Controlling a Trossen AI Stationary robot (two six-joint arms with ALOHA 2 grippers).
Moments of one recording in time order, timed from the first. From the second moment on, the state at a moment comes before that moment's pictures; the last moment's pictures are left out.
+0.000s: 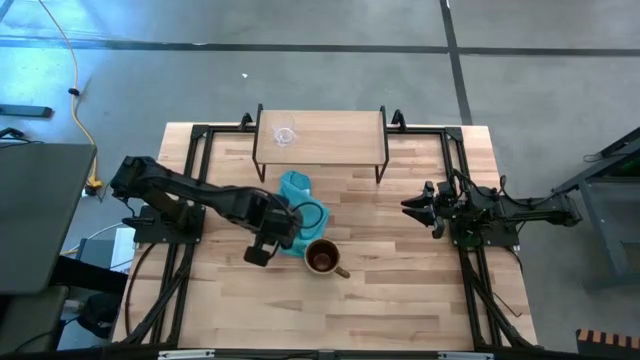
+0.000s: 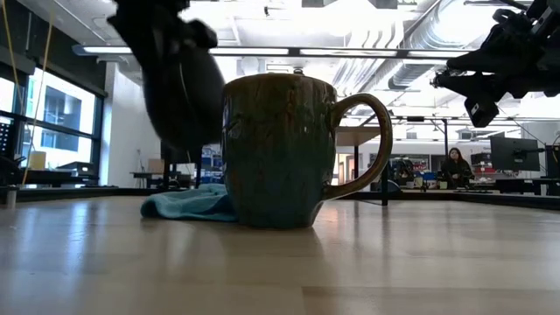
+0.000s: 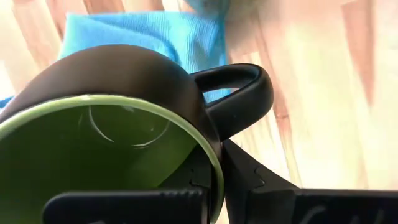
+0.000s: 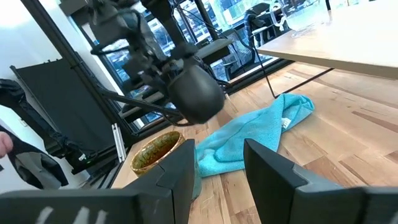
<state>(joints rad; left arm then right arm) -0.12 1.58 1.34 -1.12 -0.08 0.09 0.07 0.03 0.02 0.01 0.10 0.46</state>
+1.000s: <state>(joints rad) 0.21 1.84 2.11 -1.57 -0.05 0.41 0.07 0.03 0.02 0.02 0.11 0.48</state>
